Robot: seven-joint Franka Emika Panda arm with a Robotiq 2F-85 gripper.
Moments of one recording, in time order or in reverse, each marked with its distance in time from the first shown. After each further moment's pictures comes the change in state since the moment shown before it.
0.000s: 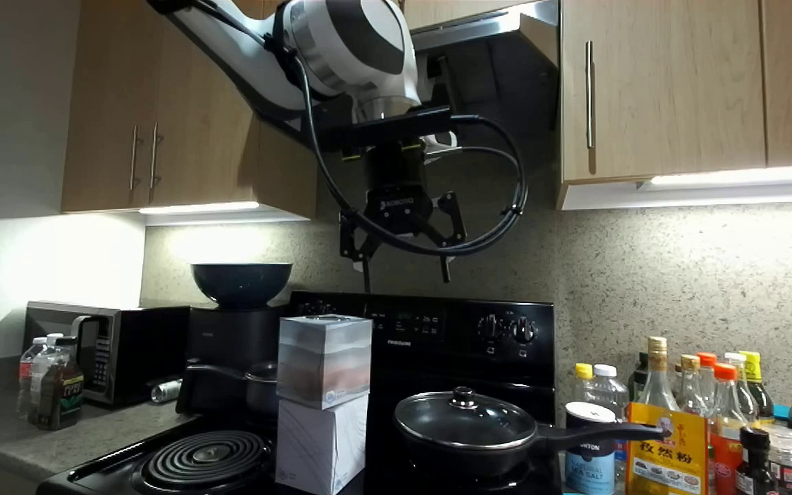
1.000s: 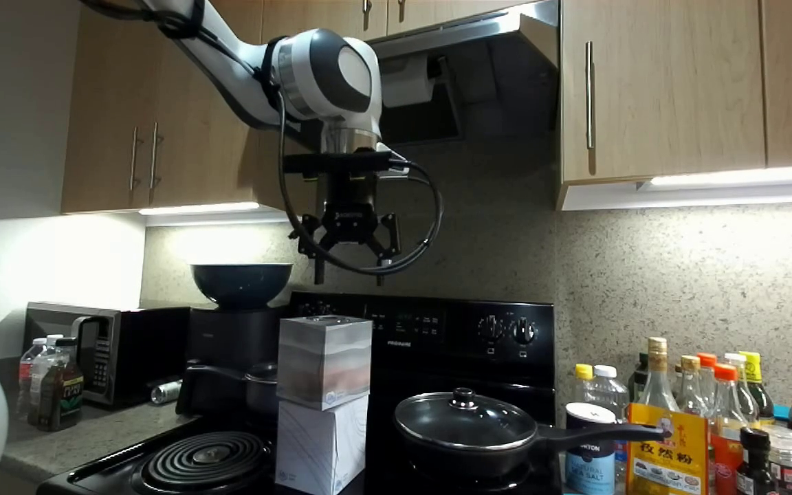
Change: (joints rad) arm 0.085 0.141 0.096 0.112 0.220 0.021 0.115
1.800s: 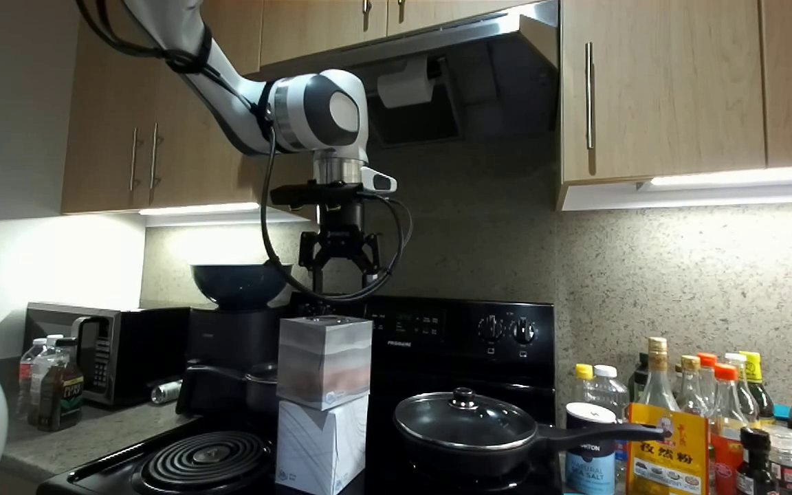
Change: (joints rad) arm -0.002 0.103 0.070 0.018 0.060 0.172 0.244
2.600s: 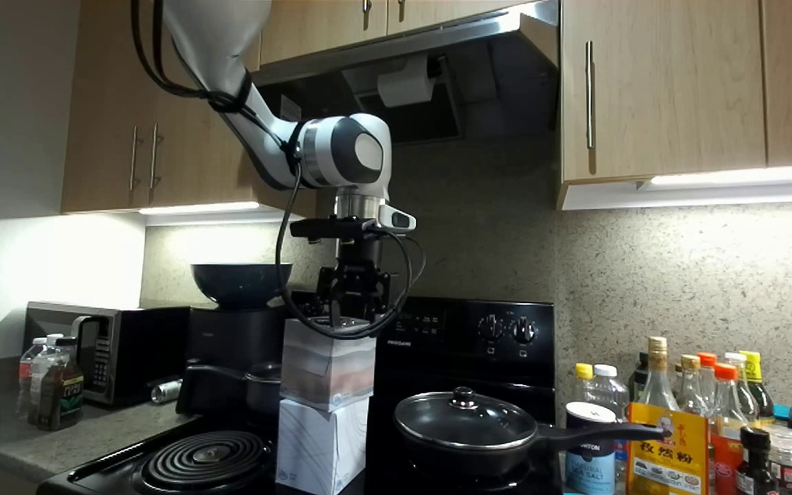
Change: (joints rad) arm -0.028 0.141 -0.020 0.028 0.010 -0.011 0.083
